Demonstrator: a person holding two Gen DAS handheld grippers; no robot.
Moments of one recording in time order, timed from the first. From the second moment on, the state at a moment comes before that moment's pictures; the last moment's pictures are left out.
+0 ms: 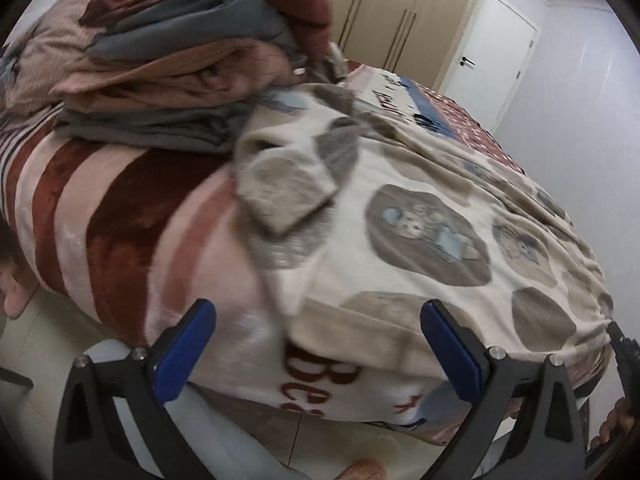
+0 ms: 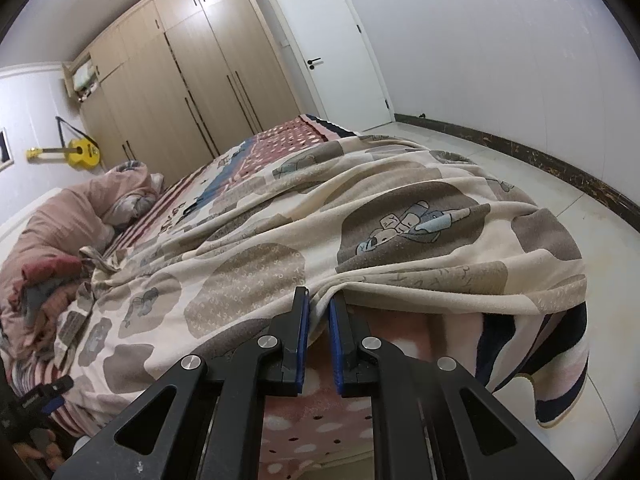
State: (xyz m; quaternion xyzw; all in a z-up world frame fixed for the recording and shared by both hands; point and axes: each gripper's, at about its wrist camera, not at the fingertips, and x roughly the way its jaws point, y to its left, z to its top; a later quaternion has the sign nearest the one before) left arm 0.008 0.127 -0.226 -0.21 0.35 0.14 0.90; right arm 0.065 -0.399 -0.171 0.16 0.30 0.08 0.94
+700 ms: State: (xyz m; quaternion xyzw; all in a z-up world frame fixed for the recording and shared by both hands) left arm 0.043 0.123 -0.181 -0.16 0.32 0.08 0.93; right arm 0.066 -0.402 -0.144 0.13 0.27 0.08 0.95
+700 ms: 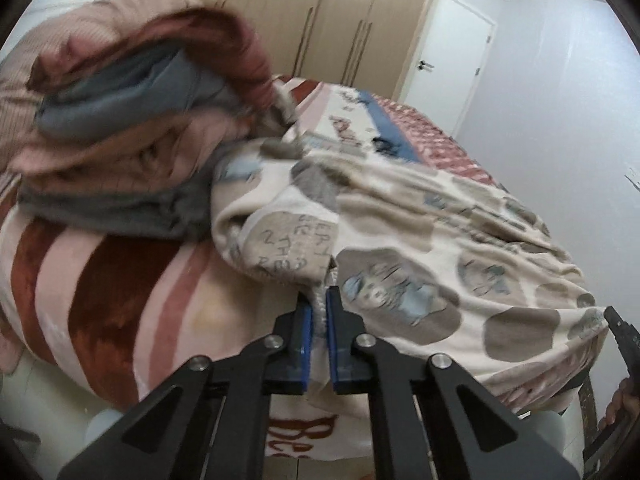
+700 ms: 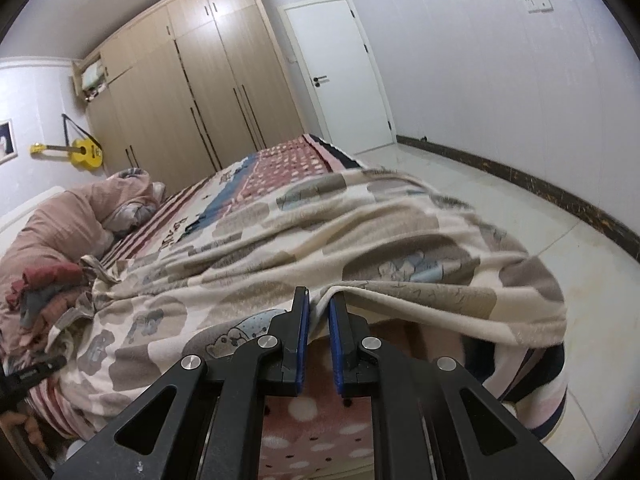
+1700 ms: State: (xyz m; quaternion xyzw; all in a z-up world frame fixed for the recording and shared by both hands) left arm 0.046 0.111 -0.136 -0.15 0.28 0.04 0.95; right arm 0.048 -0.402 -0.187 0.15 0.38 0.11 0.91
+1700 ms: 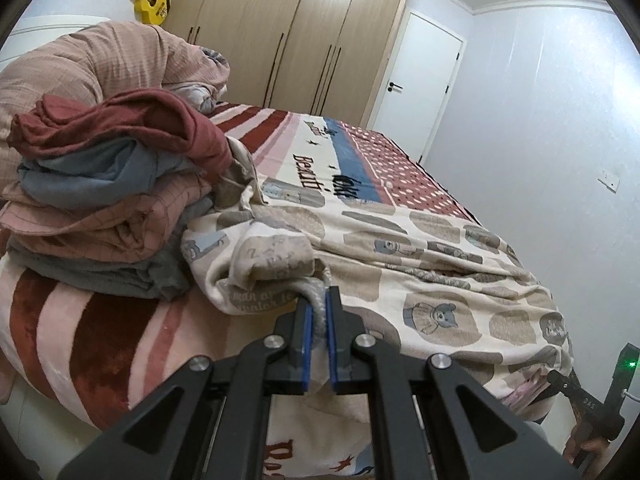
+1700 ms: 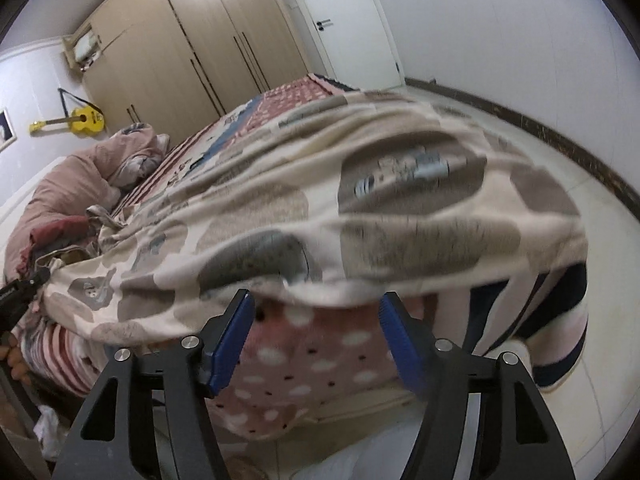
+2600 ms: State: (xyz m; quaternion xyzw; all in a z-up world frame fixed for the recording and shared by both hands) left arm 0.062 0.109 -0.114 -0.12 0.27 0.08 0.95; right arm 0.106 -0.411 -0.143 0.16 0.27 0.08 0.95
